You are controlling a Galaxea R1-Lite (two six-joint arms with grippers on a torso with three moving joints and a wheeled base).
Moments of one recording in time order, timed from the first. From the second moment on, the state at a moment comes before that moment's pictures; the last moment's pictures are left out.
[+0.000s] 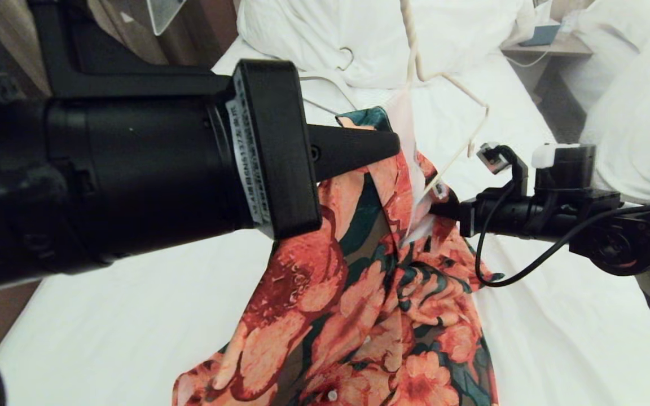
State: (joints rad) left arm -1.11 1.36 -1.22 -0.10 0.06 -0.30; right arm 0.26 1.91 -1.15 -0.51 0.51 0.06
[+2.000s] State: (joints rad) left arm -1.21 1.54 -1.21 -0.10 0.06 -0.35; right arm 0.11 1.85 -1.37 -0.14 0.58 0.00
